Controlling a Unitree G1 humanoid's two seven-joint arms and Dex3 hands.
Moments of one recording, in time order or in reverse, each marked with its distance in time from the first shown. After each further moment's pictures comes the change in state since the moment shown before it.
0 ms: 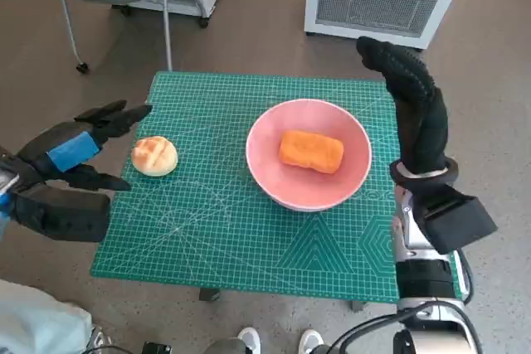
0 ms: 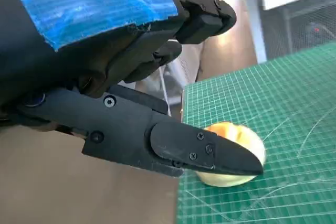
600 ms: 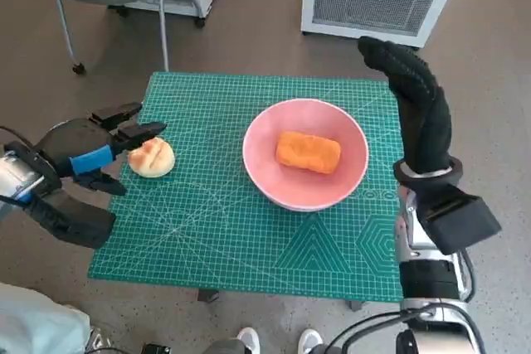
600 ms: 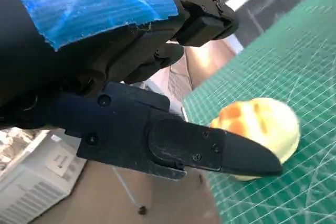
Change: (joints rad) left arm -0.190 0.012 -0.274 0.243 0.342 -0.083 0.383; right arm 0.009 -0.014 -0.001 -0.034 0.000 0.025 0.010
